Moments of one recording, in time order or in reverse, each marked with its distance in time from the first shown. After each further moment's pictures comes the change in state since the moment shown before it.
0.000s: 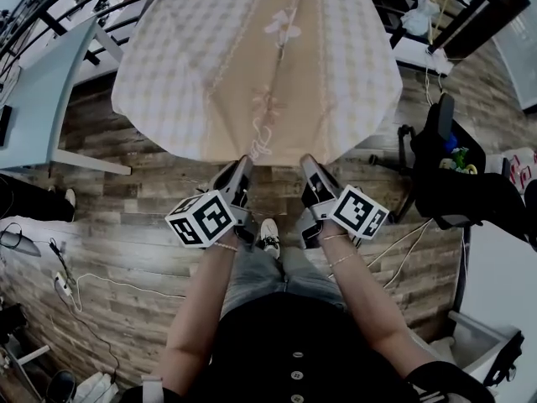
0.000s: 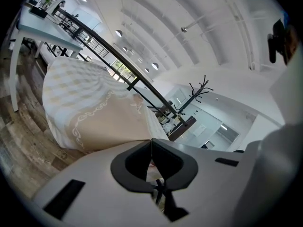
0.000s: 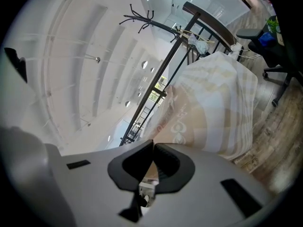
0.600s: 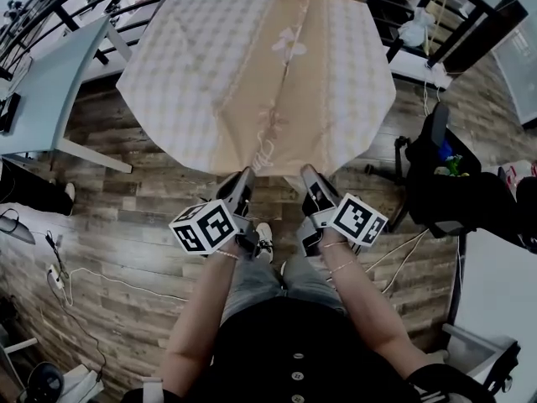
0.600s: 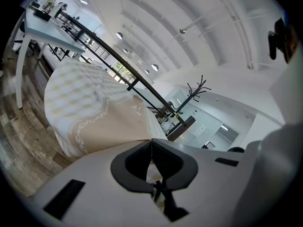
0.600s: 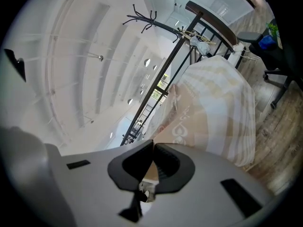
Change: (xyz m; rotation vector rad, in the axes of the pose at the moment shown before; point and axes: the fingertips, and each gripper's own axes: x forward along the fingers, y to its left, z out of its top) left arm -0.028 -0.023 -0.036 -0.001 -0.018 0.011; right arm -0.042 0.002 -0.008 -0.019 0.033 0.023
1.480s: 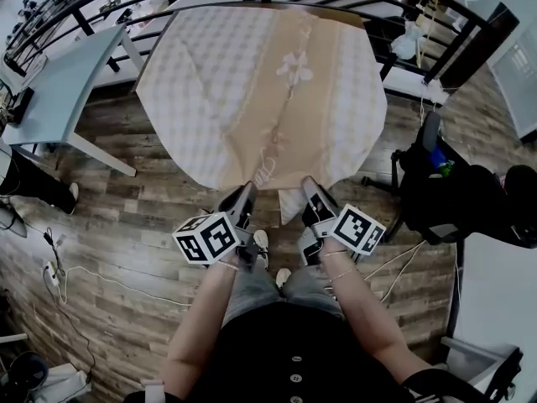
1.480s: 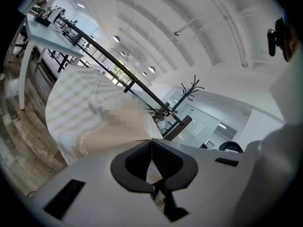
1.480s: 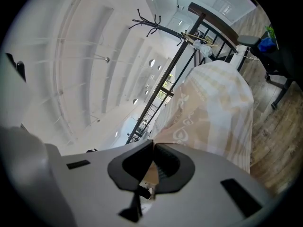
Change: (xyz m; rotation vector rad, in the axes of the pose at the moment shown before) left arm -0.047 -0.035 -0.034 0.032 -0.026 -0.011; right arm -0.055 0.016 -0.014 -0.022 0.004 0.064
